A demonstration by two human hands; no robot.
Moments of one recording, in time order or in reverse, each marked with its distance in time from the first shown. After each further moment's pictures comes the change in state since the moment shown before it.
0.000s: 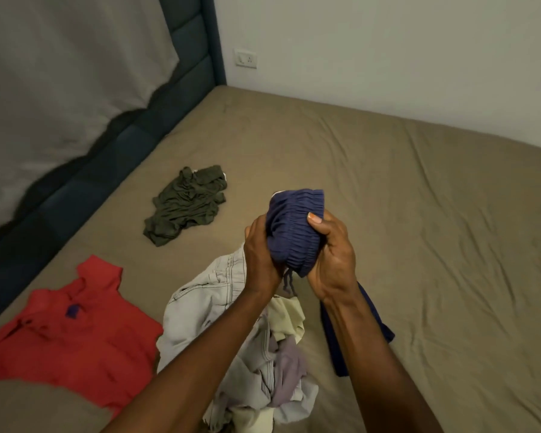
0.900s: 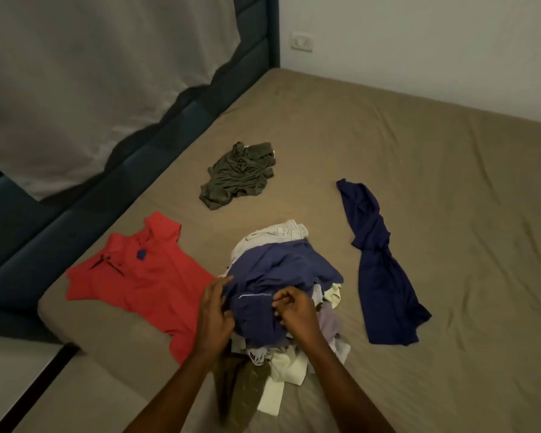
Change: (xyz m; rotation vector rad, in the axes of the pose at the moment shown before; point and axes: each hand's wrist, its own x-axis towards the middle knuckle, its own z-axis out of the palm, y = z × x) left_hand -0.184 -0.134 -0.209 0.345 -0.073 -0.270; right_hand -0.152 0.211 -0.038 -0.909 -0.087 0.438
